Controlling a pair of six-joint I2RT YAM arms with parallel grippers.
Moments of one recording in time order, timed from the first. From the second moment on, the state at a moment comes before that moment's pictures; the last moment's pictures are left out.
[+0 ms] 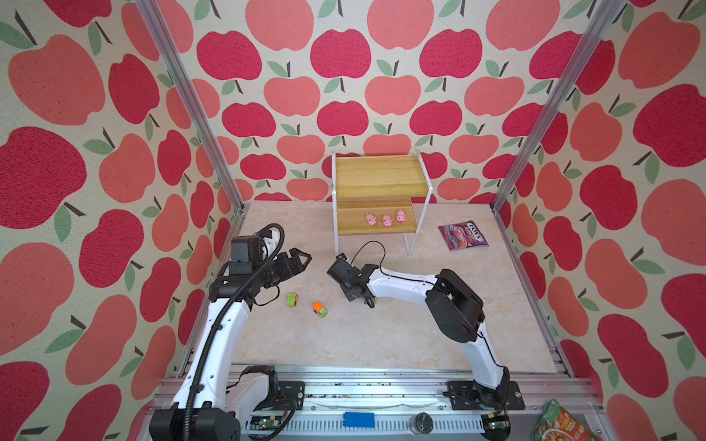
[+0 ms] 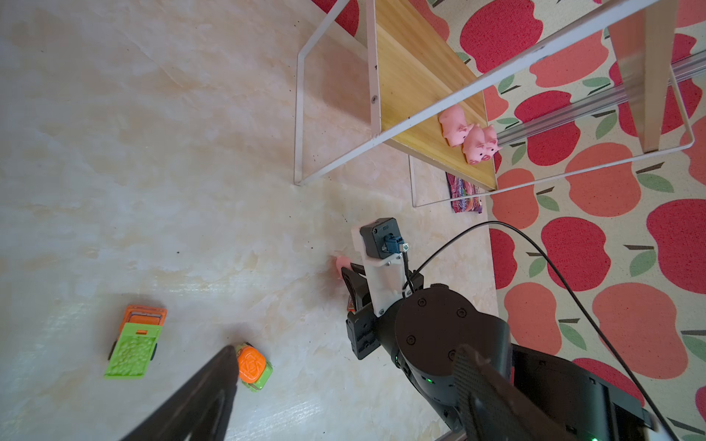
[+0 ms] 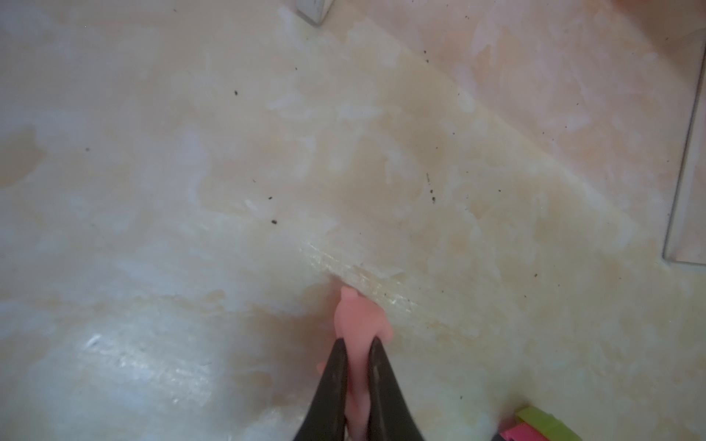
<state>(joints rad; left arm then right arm) 0.01 1.03 0.97 -0.67 0.54 -0.45 1.06 2.15 1.56 -0.58 0.45 0.32</state>
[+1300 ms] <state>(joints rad) 0.01 1.00 0.97 -0.67 0.53 -0.45 0.94 2.05 1.20 0.19 -0.14 0.65</state>
